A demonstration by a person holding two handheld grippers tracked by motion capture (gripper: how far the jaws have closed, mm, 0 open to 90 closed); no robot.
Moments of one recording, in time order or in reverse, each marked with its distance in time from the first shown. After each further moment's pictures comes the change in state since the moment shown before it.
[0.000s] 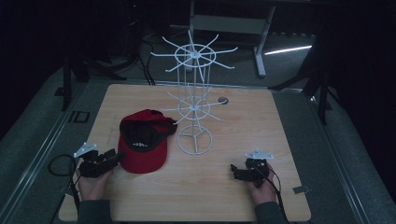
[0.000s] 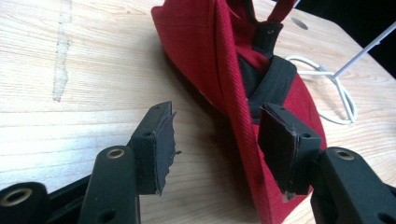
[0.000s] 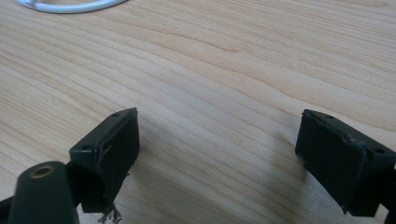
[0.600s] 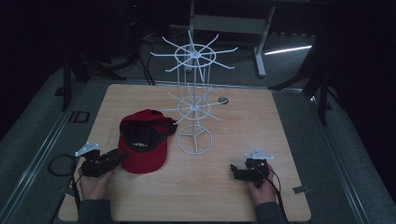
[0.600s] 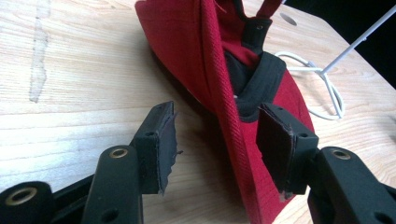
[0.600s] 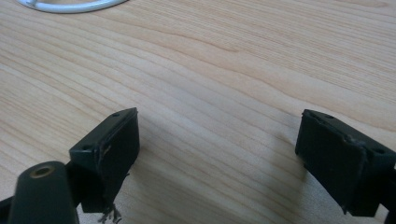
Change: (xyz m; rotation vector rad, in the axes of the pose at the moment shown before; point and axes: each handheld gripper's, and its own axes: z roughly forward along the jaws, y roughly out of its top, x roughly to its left) left arm 0.000 0.001 0.005 0.019 -0.045 0.005; right arm 0.000 0.000 0.000 0.000 0.001 -0.001
